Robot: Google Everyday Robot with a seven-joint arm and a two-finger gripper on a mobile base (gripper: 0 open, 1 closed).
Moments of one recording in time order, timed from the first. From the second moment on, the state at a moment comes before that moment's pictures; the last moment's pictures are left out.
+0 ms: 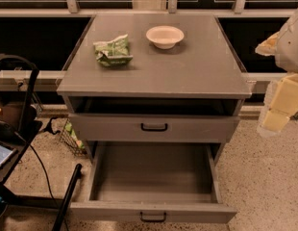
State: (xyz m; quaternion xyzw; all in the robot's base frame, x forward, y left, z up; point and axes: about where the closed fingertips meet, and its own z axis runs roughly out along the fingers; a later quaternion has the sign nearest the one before) arm 0.438 -0.217 0.976 -0.60 0.78 -0.03 0.16
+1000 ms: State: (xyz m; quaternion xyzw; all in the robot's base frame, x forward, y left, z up) arm 0.428 -0.215 0.907 -0.57 0.80 0.05 0.17
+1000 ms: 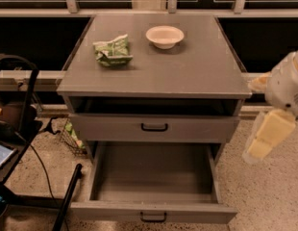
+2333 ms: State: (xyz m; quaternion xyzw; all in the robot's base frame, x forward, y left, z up) arm 0.382 -0.201 0.782 -0.49 0.84 0.09 0.22
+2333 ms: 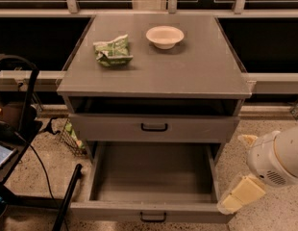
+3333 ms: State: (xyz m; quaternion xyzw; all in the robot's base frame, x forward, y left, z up) arm 0.371 -0.204 0.645 -0.40 0.88 0.12 0.23
